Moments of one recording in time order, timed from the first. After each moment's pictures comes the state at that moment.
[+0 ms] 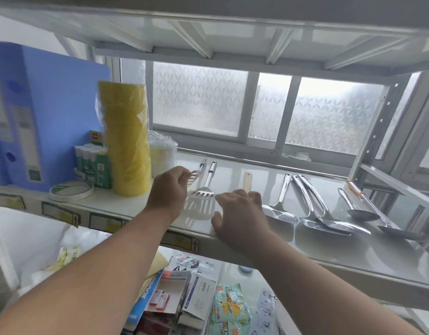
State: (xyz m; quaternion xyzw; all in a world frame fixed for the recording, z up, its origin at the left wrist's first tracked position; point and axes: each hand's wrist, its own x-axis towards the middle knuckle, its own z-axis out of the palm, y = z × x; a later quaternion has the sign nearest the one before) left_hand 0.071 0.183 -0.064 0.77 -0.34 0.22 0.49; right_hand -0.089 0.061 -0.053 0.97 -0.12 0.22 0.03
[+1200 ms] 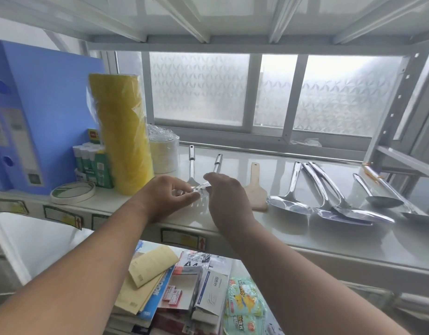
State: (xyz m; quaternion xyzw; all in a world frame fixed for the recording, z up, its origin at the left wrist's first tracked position) left_hand 0.094 0.220 -0.063 0.83 -0.43 0.02 0.35; right_hand -0.031 0.077 -0.062 0.92 -0.13 0.34 -0.17
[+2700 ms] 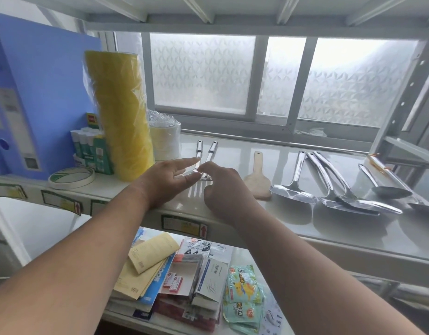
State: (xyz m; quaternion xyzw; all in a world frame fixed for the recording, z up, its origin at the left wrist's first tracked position) left_hand 0.109 0.216 -0.070 0.79 -0.46 -0.03 0.40; right_hand -0.043 0.078 -0.056 0.93 -0.10 0.24 -0.26
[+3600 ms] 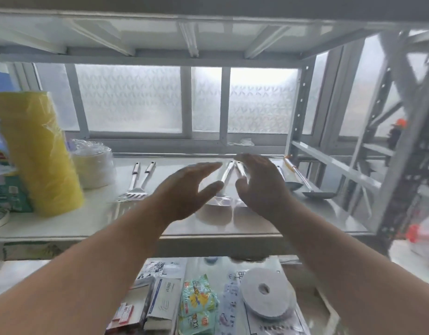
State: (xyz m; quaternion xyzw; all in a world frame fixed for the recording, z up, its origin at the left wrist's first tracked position) left_hand -0.045 0.082 -0.017 0.72 -0.62 0.13 0.29; right_hand -0.207 -0.061 -0.012 0.88 -0.20 0.42 -0.06
